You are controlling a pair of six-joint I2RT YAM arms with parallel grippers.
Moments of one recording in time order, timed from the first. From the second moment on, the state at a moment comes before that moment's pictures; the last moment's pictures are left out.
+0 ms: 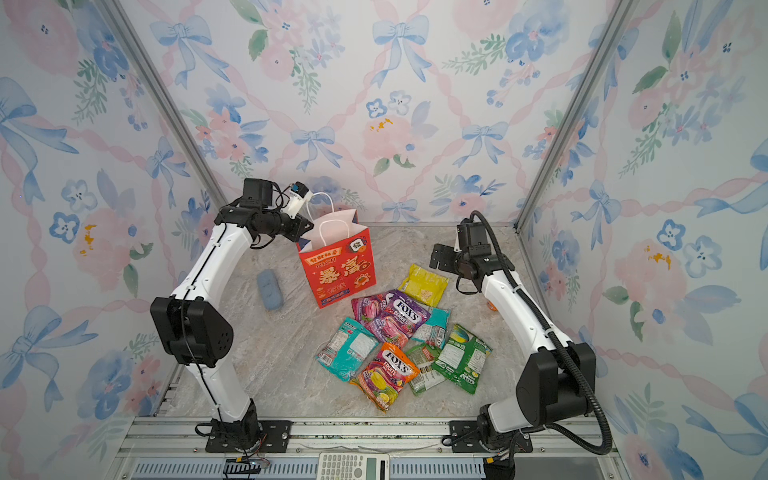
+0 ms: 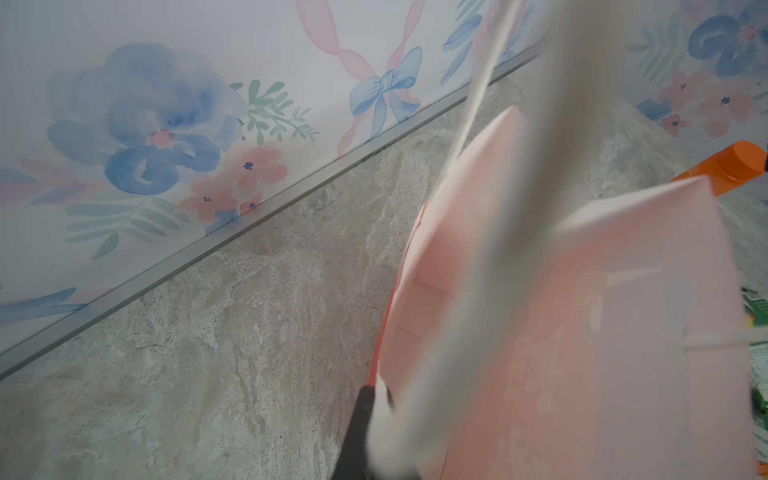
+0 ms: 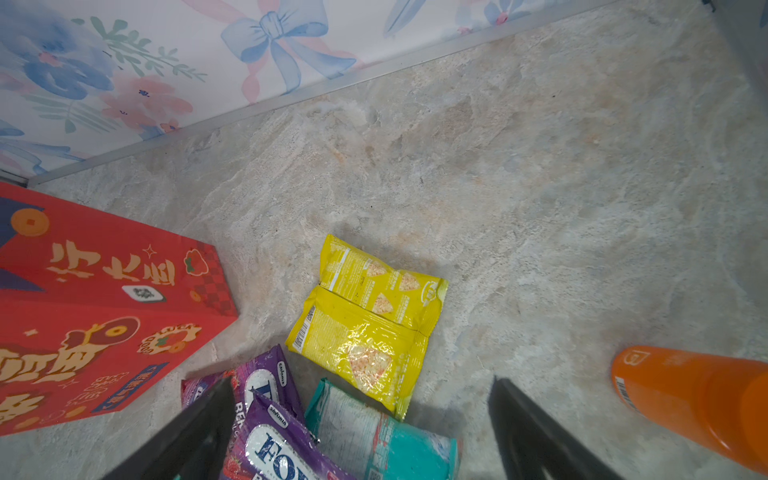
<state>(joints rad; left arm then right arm) -0.11 1.85 1.89 -0.82 0.44 0.33 0.22 1.48 1.30 -0.59 -0.01 0.38</state>
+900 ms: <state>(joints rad) -0.12 1.24 1.39 -0.89 0.34 0.07 0.31 1.60 1.37 -0.58 -0.11 0.44</state>
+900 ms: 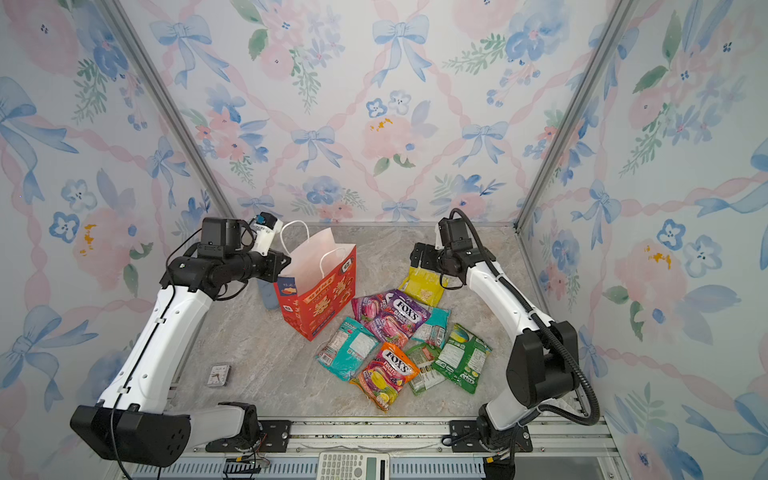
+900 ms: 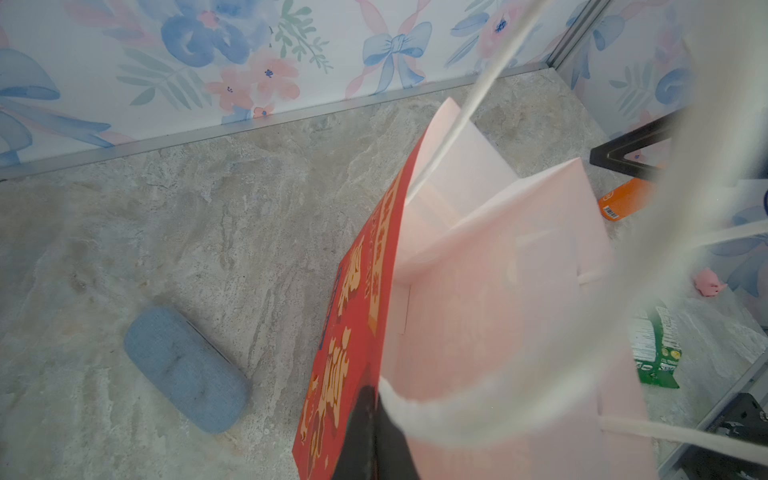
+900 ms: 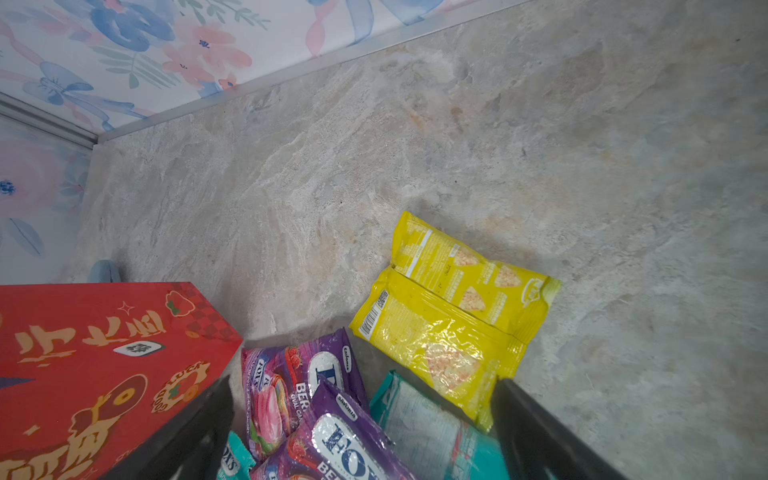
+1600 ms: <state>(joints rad) -0.09 1.18 1.27 -0.89 0.32 0.00 0.33 1.60 1.37 -0.58 -0.14 0.49</state>
